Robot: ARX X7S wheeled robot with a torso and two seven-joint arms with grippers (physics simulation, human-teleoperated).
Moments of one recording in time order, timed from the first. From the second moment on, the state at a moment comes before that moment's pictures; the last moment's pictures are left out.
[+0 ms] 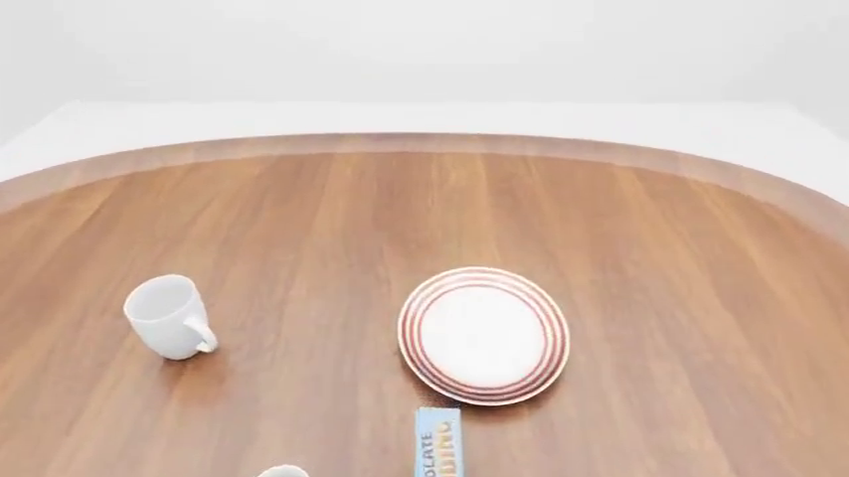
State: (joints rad) left arm 0.03 -0.30 -0.55 0.84 -0.12 0.22 -0.43; right arm -0.01 0.32 0.44 -0.94 0.42 -0.09 0.27
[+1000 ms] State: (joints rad) left arm 0.04 -0.31 -0.53 0.83 -0.11 0.21 -0.43; right arm -0.02 0.32 0.39 -0.93 0.27 -0.10 0.30
